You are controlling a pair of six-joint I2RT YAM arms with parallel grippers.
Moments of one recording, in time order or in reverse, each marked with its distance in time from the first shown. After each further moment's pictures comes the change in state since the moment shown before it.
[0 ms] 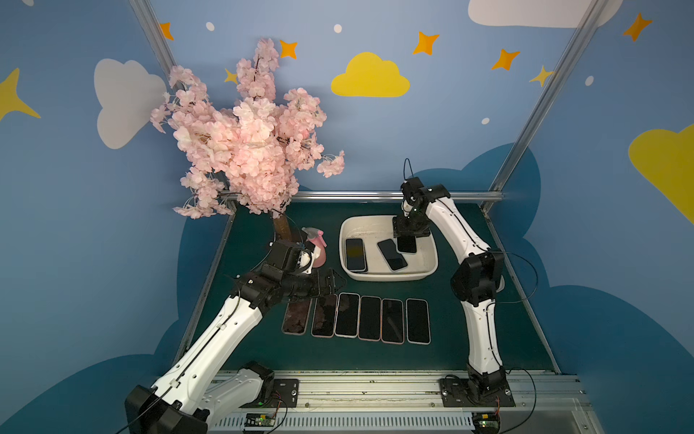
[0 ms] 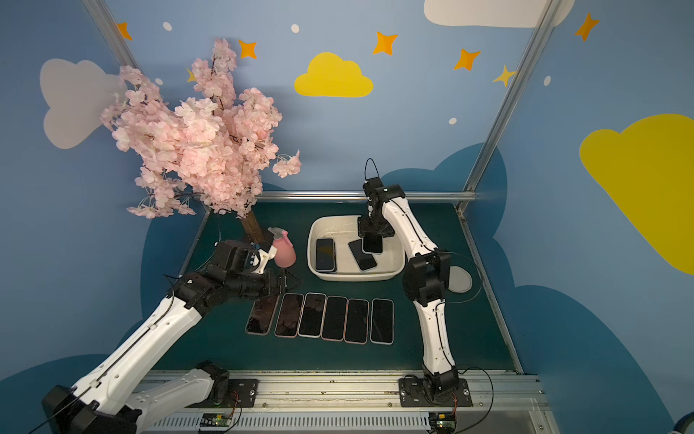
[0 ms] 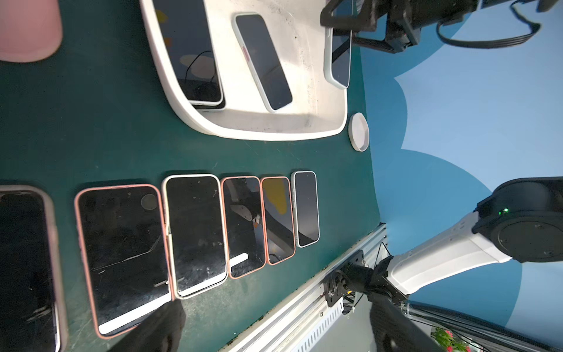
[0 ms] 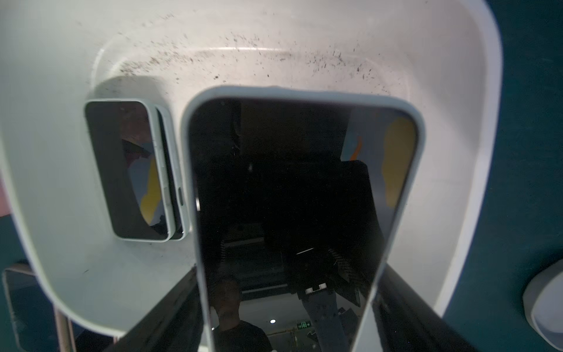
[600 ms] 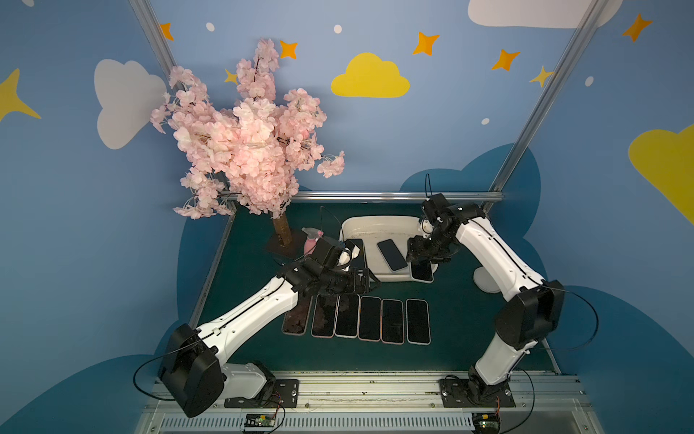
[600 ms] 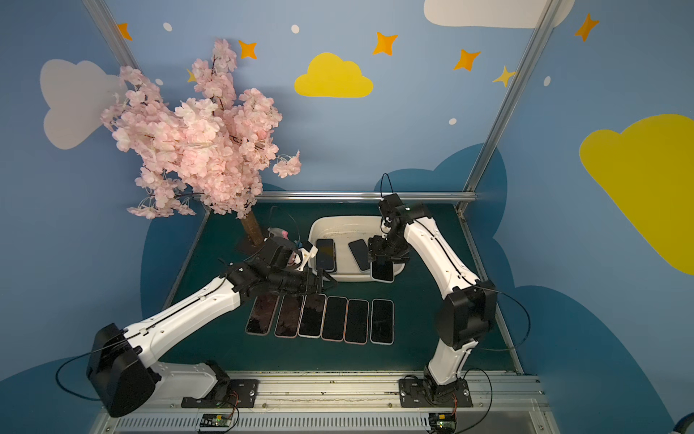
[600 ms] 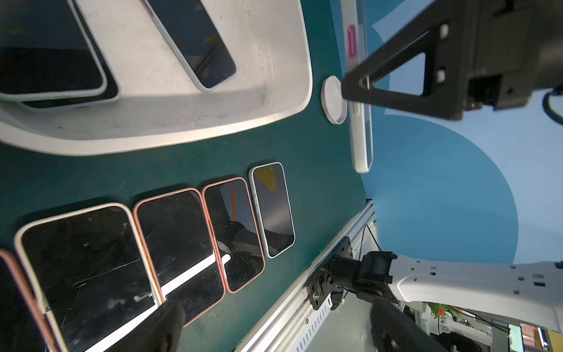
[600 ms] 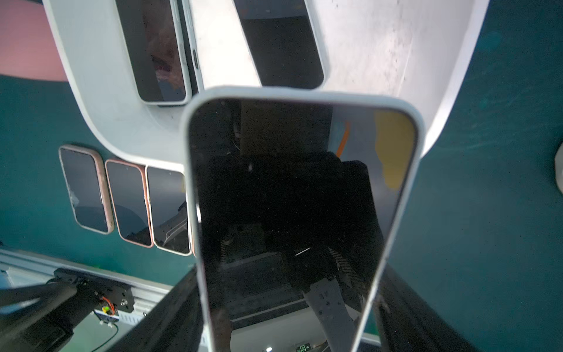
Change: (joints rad) left arm -0.223 0.285 0.067 0.255 -0.013 -0.076; right arm 0.003 -0.517 -0.623 0.020 -0.111 0.041
